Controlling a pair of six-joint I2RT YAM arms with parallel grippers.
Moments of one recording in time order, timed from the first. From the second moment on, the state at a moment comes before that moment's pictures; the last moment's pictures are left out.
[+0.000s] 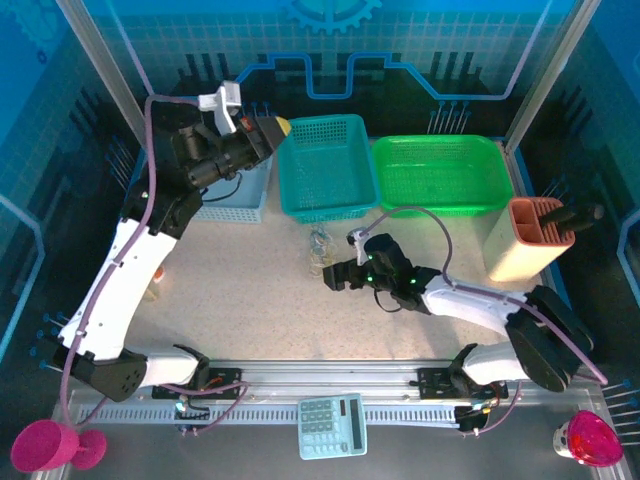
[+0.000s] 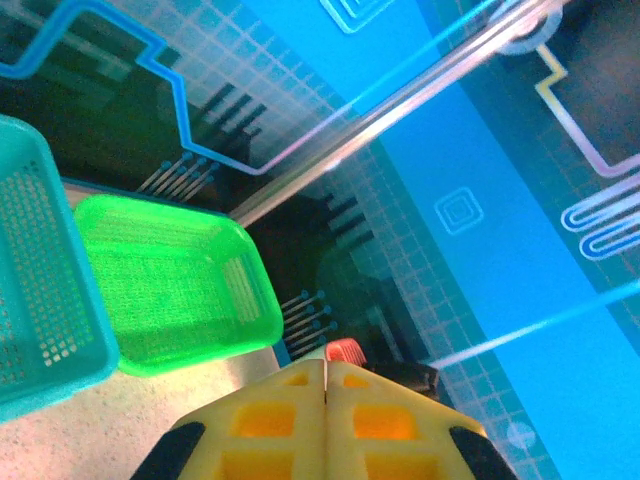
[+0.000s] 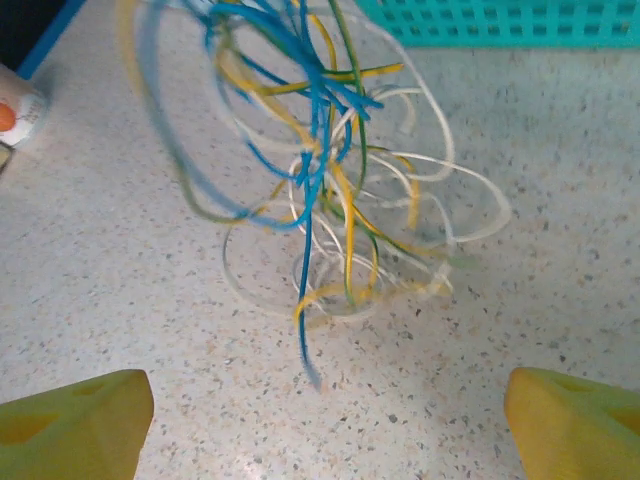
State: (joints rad) left arm -0.38 1.30 1.65 -0.44 0.40 -0.89; right arm 0.75 1.32 0.62 0.07 -0.08 0.43
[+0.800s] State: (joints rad) left arm -0.53 1.31 1.69 -0.42 0.40 -0.90; right arm 0.76 1.57 0.94 0.19 -0.08 0.39
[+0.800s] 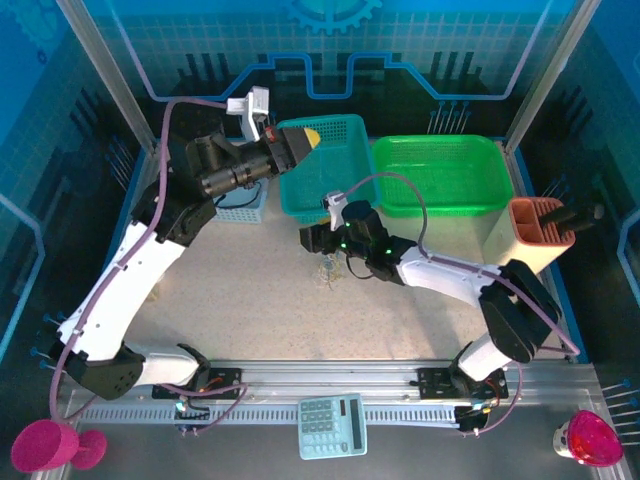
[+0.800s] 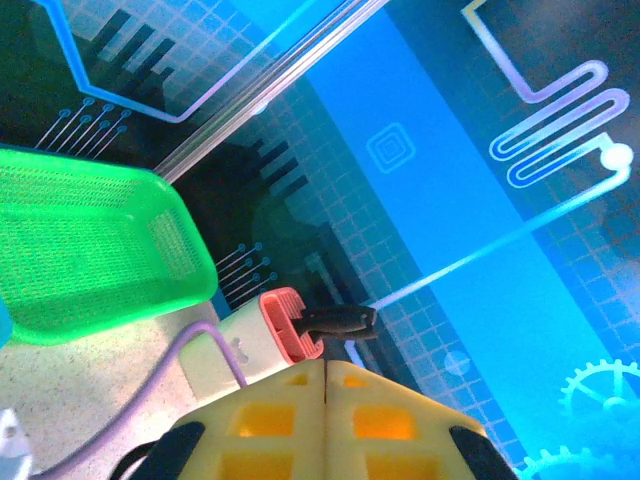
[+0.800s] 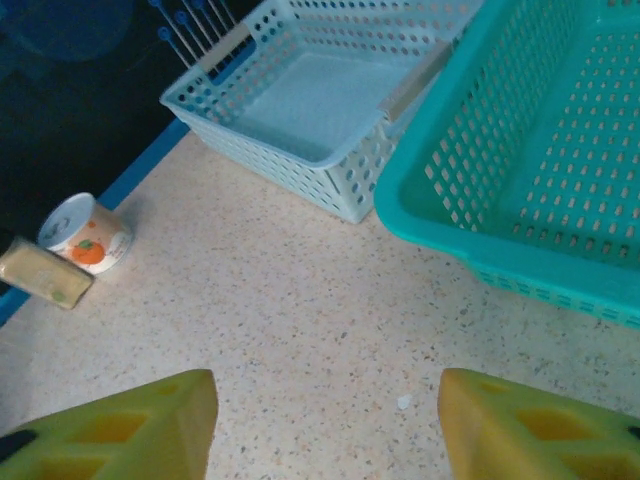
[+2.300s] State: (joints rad) left arm -0.37 1.53 2.34 -0.57 0.26 -0.79; right arm 0.74 1.63 0.48 0.46 0.04 0.55
